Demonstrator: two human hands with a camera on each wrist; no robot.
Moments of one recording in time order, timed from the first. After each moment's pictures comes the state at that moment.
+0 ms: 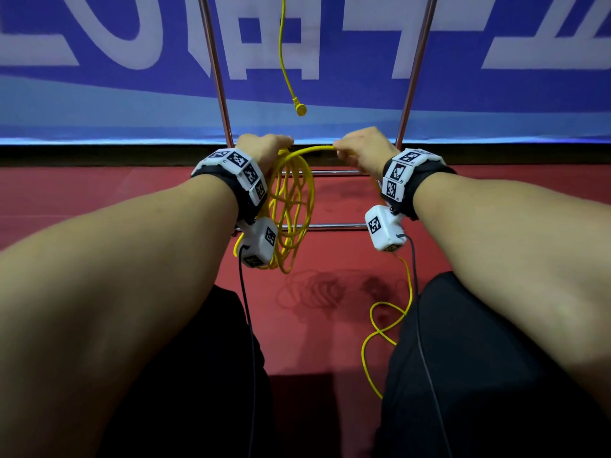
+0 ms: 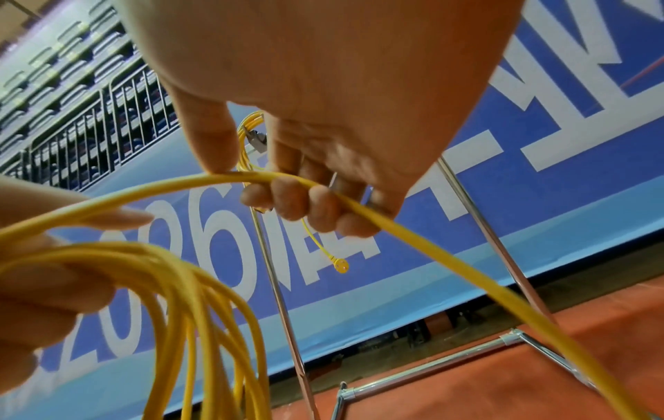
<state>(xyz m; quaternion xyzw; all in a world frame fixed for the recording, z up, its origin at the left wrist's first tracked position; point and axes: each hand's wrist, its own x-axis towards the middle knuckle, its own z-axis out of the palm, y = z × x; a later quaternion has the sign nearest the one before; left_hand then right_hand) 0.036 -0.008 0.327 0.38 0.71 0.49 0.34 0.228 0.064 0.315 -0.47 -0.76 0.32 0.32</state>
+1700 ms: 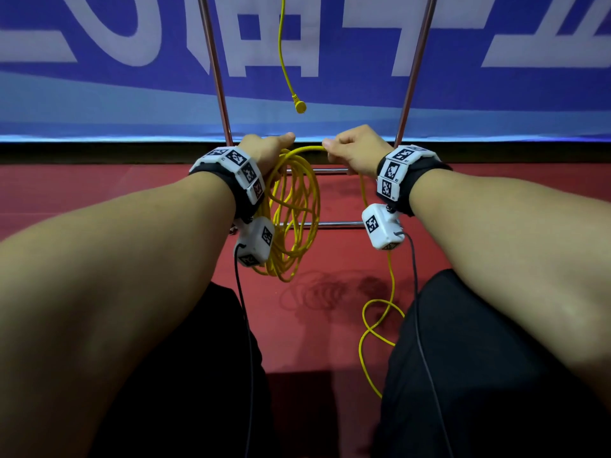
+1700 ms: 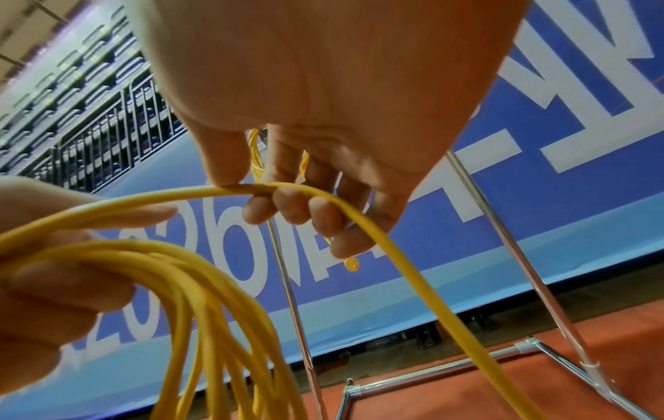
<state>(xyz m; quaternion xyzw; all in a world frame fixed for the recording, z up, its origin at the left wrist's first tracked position) 0.032 -0.005 0.320 0.42 0.72 0.44 0.33 0.222 0.066 0.309 -0.47 -0.78 0.29 0.29</state>
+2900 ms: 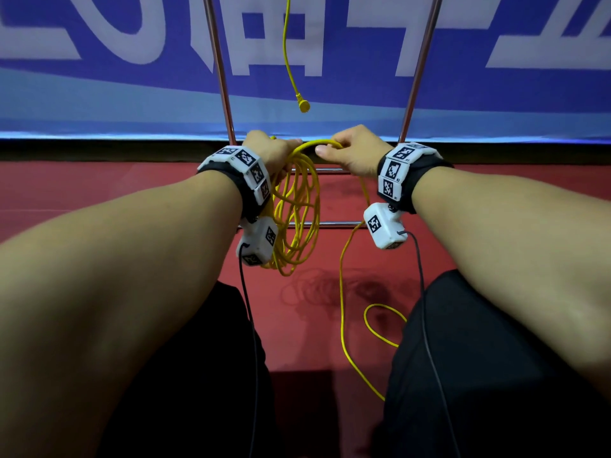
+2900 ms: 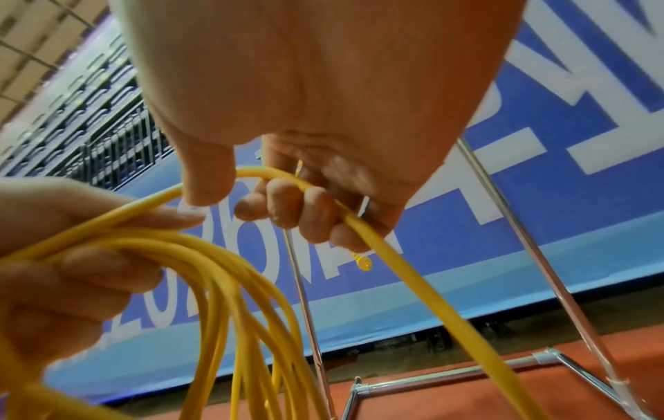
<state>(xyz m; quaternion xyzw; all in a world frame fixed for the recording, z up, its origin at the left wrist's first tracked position) 0.034 -0.002 0.320 0.44 0.72 0.44 0.30 0.215 0.054 0.315 -0.44 -0.81 0.31 0.26</state>
